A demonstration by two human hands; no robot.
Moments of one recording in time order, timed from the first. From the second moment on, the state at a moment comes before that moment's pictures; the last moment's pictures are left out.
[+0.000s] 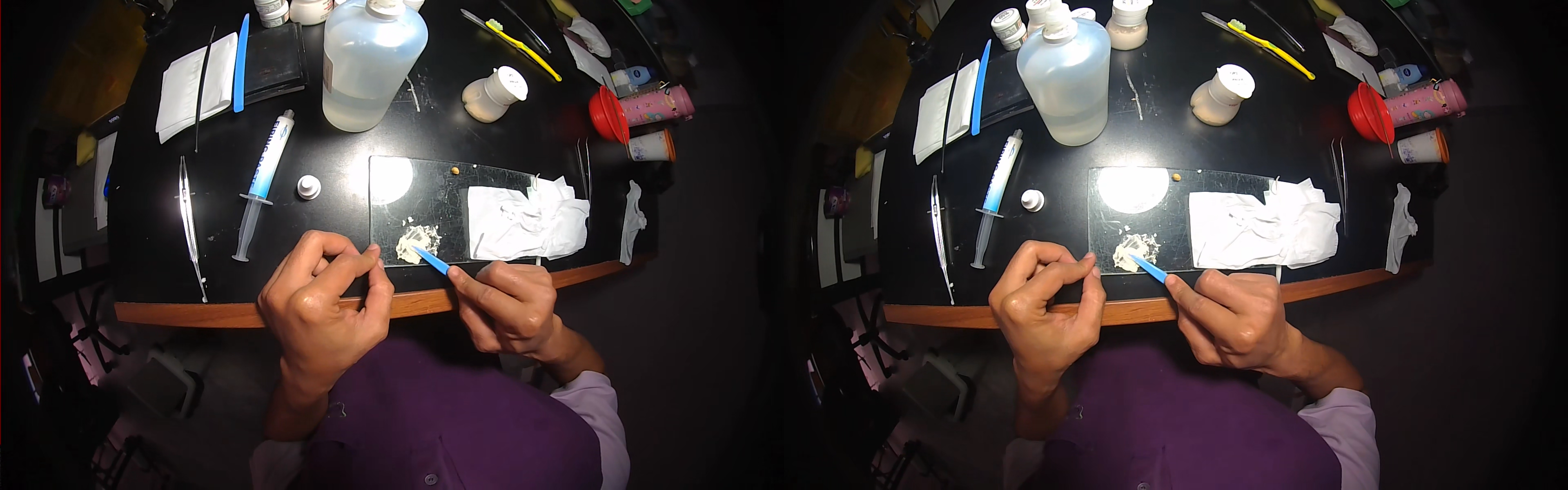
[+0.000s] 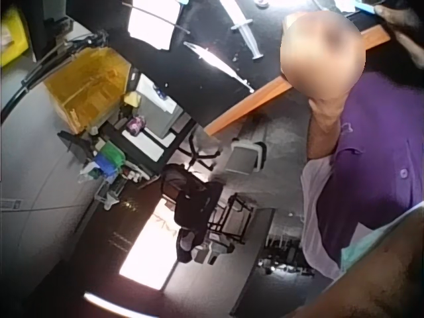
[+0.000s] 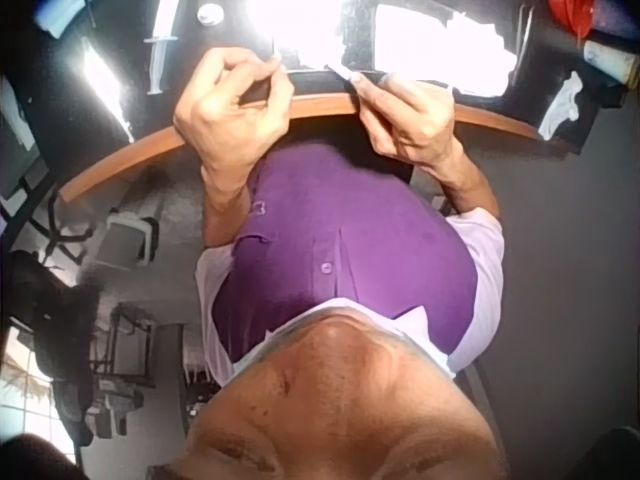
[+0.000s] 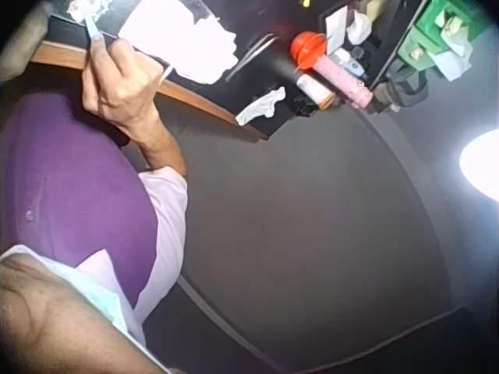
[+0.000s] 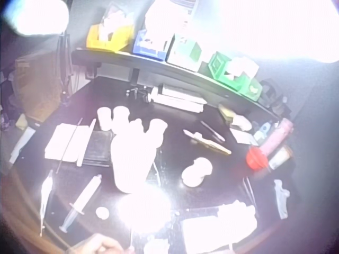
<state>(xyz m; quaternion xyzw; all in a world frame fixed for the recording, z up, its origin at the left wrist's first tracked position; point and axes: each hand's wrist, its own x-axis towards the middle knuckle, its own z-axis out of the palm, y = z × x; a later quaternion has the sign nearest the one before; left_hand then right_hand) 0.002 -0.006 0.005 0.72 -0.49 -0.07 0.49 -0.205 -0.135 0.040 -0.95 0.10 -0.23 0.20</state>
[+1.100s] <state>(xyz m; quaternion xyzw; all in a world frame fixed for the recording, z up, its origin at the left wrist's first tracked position) 0.001 -0.005 0.005 0.72 -0.49 -0.07 0.49 -0.205 -0.139 0.046 -0.95 0.11 -0.21 0.22</state>
